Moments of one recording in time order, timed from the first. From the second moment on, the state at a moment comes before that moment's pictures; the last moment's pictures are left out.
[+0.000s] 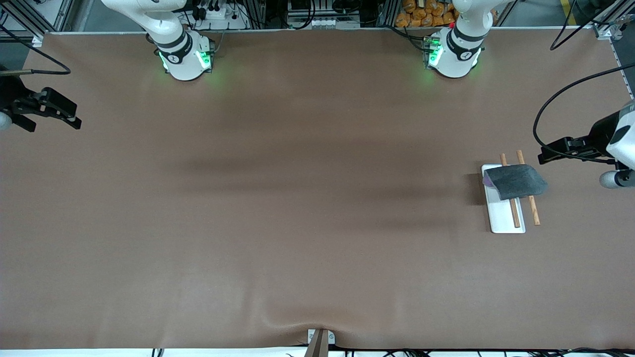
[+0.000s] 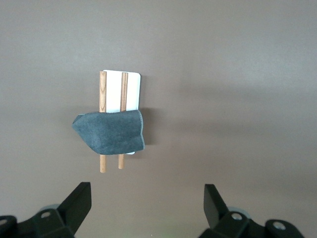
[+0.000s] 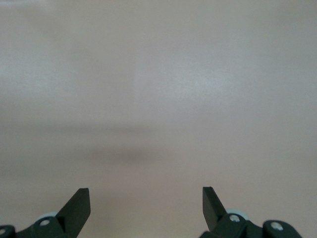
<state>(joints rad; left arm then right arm) 0.34 0.21 -0.43 -1.38 0.05 1.50 -0.15 0.01 -0.05 -0.01 -1.58 0.01 1.55 -0.05</state>
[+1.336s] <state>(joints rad) 0.00 -0.02 -0.09 -1.55 0.01 1.47 -0.16 0.01 -0.01 -0.02 -1.55 0.01 1.56 -0.02</state>
